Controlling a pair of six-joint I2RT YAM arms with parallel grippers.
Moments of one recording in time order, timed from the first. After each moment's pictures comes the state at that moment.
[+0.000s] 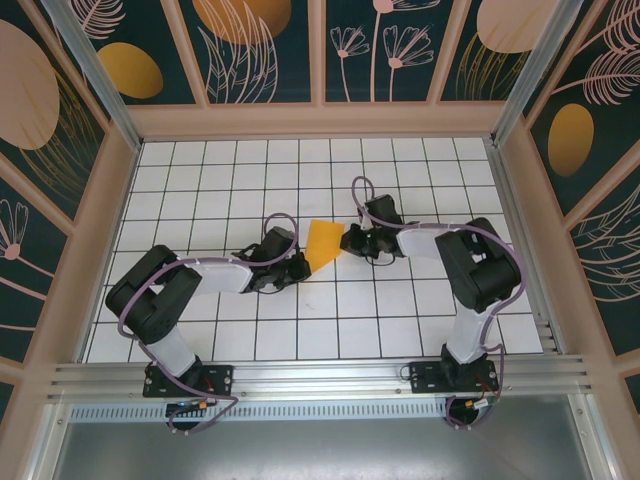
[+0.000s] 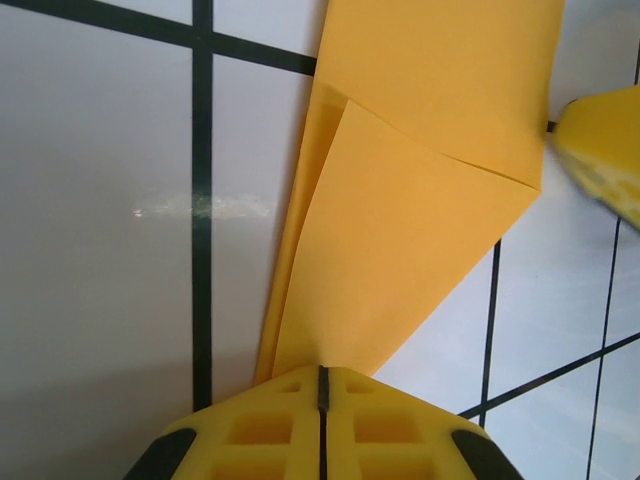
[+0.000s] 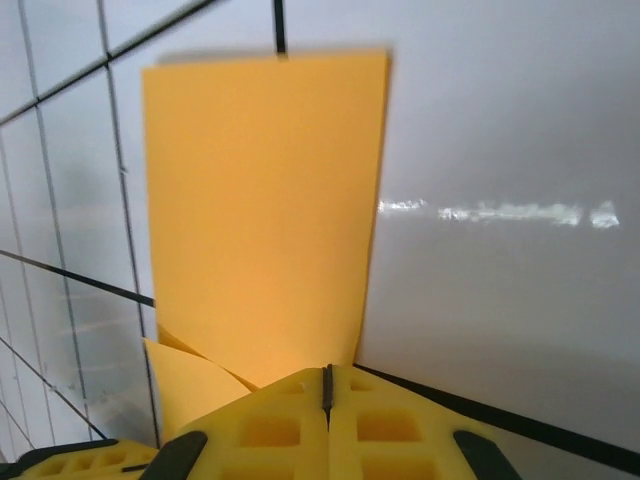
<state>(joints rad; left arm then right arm) -0.69 1.68 0.70 0.08 0.20 -0.93 0.48 1.82 0.90 0.01 -0.44 0.72</state>
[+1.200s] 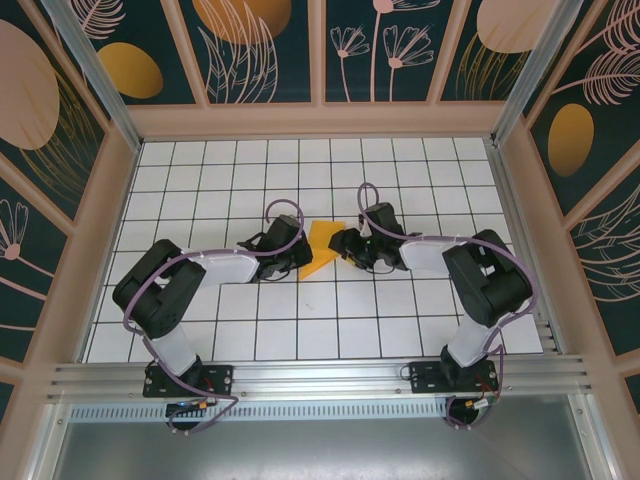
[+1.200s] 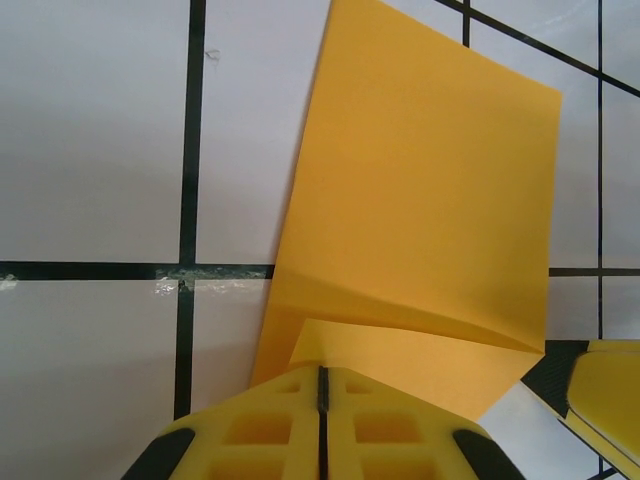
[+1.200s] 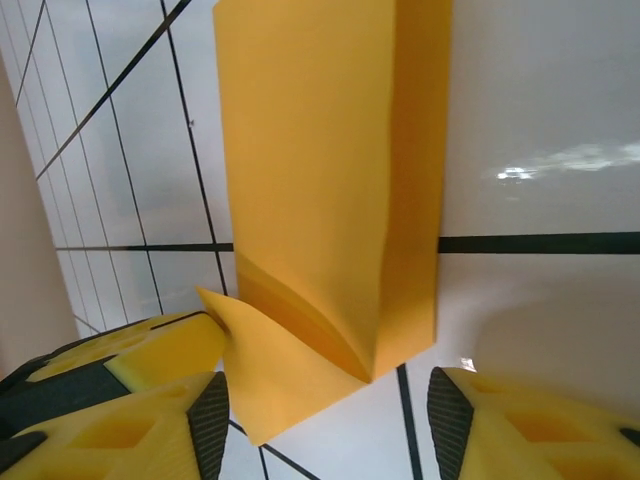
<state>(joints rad) -0.69 1.73 0.82 0.06 0.04 -0.90 0.54 1.73 0.79 0.12 -0.47 0.96</state>
